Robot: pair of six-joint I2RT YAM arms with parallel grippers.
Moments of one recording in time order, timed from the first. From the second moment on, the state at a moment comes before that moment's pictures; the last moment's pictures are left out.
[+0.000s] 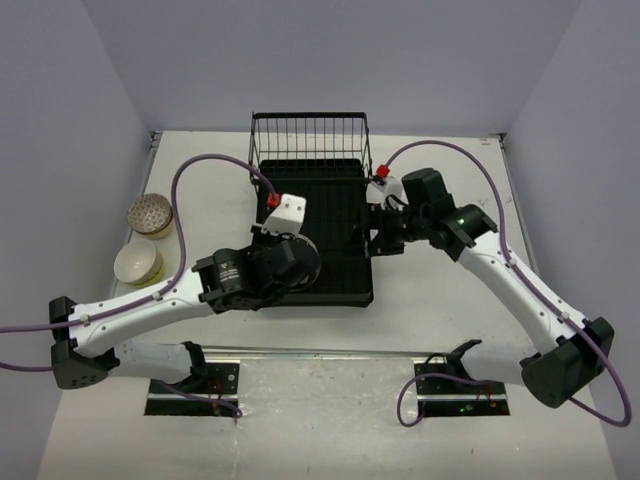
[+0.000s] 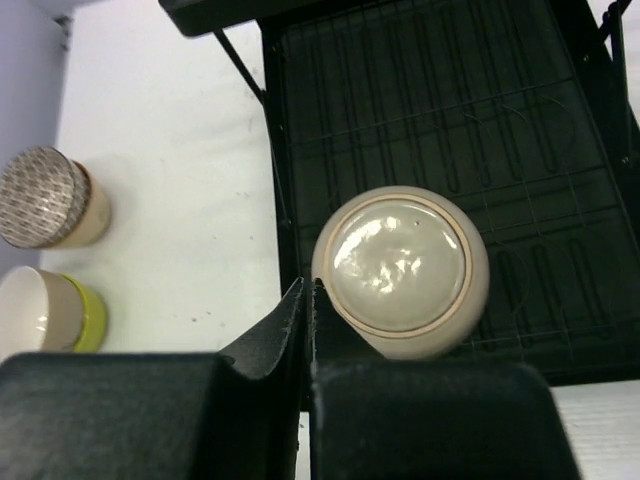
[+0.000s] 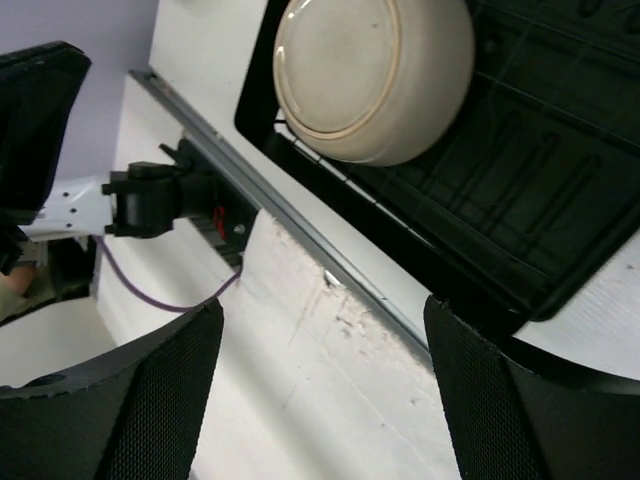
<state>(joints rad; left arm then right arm) -1.20 1.22 1.24 -0.88 -1.07 -0.50 0.52 1.23 1.22 -0.78 -0.52 0.45</state>
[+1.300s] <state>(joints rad) -0.84 1.07 0.94 -0.68 -0.50 -0.87 0.66 1.19 0.70 -0.02 -0.38 1.01</state>
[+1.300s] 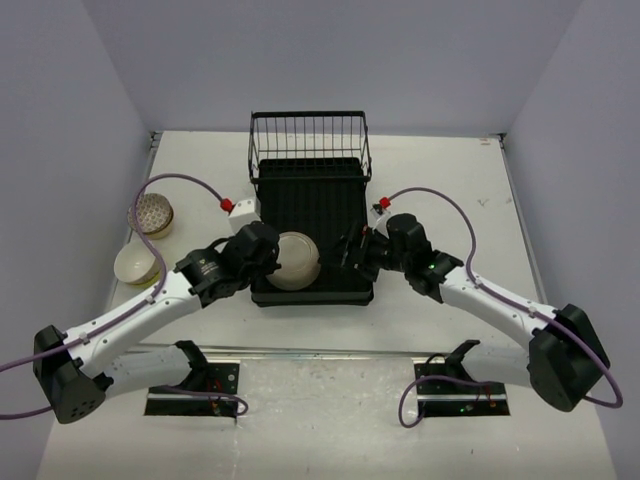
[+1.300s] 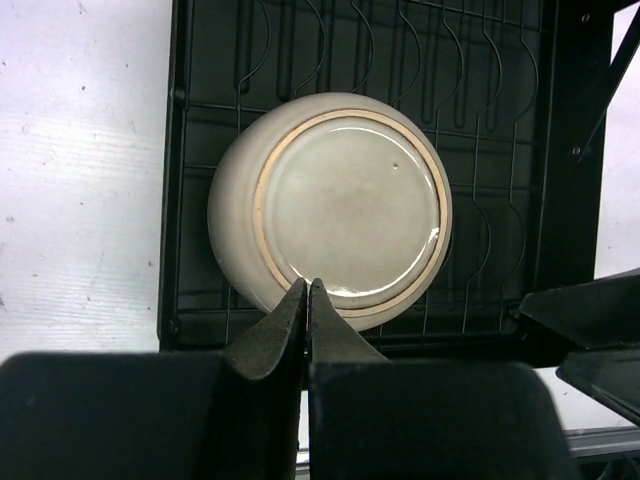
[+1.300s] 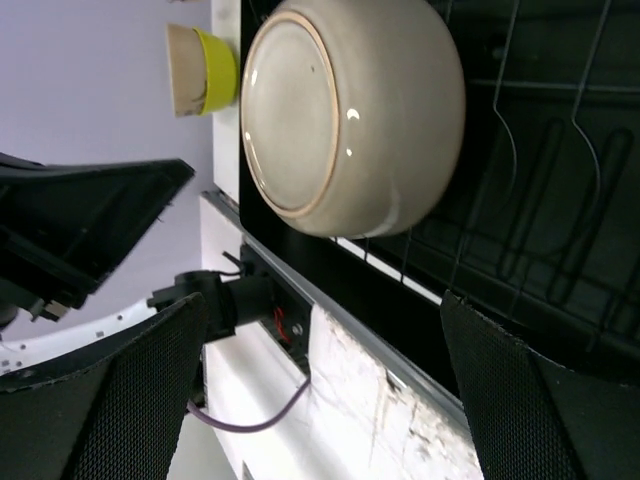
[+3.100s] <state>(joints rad) -0.61 1.01 0.79 -0.52 -0.33 -1.04 0.69 1.59 0.86 0.11 -0.28 1.10</state>
